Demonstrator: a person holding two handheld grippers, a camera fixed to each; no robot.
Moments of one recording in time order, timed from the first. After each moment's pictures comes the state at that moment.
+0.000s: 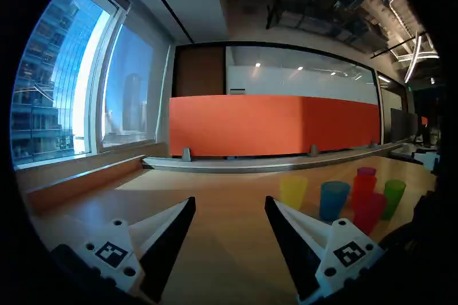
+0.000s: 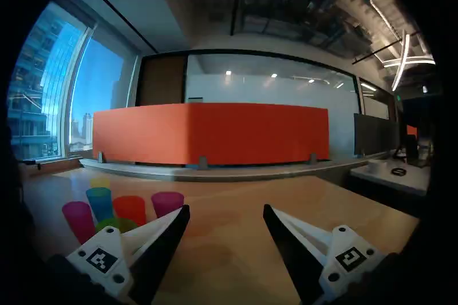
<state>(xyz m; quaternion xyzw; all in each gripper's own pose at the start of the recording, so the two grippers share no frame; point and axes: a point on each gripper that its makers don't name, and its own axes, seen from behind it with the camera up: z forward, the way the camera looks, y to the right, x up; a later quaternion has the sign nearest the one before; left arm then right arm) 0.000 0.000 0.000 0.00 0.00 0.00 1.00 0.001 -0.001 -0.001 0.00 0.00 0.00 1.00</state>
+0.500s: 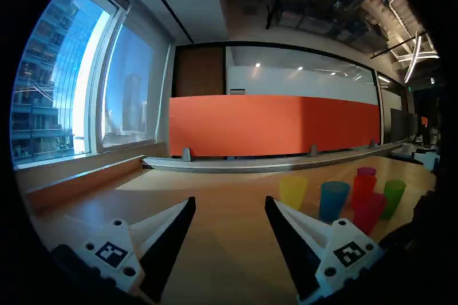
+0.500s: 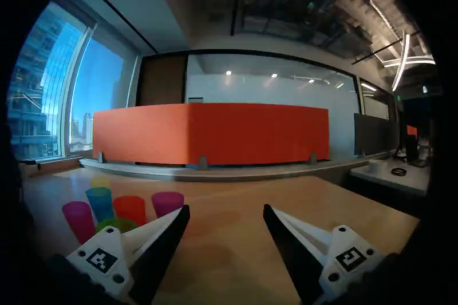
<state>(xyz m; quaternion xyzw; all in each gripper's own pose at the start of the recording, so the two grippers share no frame) 0.001 -0.001 0.000 0.00 0.00 0.00 1.00 0.001 -0.002 -0.001 0.00 0.00 0.00 1.00</state>
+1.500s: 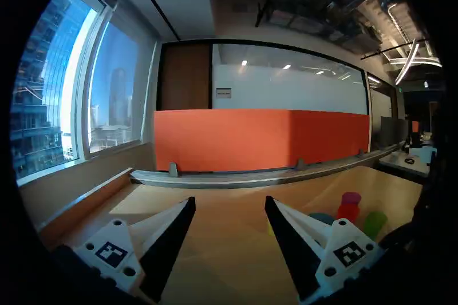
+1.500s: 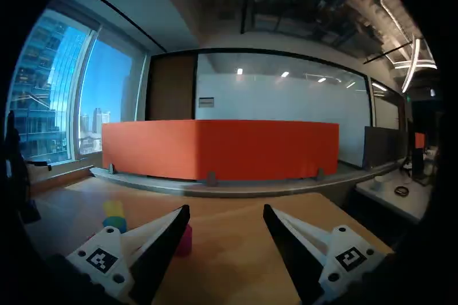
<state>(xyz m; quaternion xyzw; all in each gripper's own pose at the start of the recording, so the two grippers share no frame) 0.106 0.009 0.018 -0.05 -0.02 0.00 1.00 0.118 -0.002 0.000 0.04 -0.02 -0.01 1.00</state>
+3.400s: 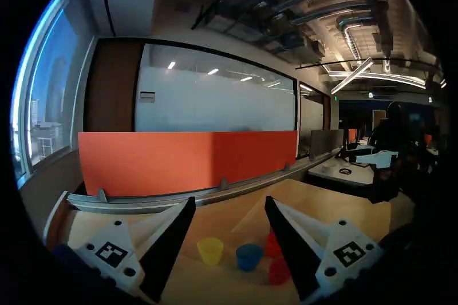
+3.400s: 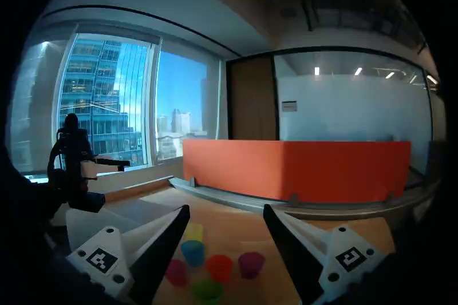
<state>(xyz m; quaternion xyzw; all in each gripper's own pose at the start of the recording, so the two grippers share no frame) 0.216 0.099 0.021 -0.30 -0.02 -0.02 0.95 0.221 -0.100 -0.017 0.30 -0.03 0.00 0.95</state>
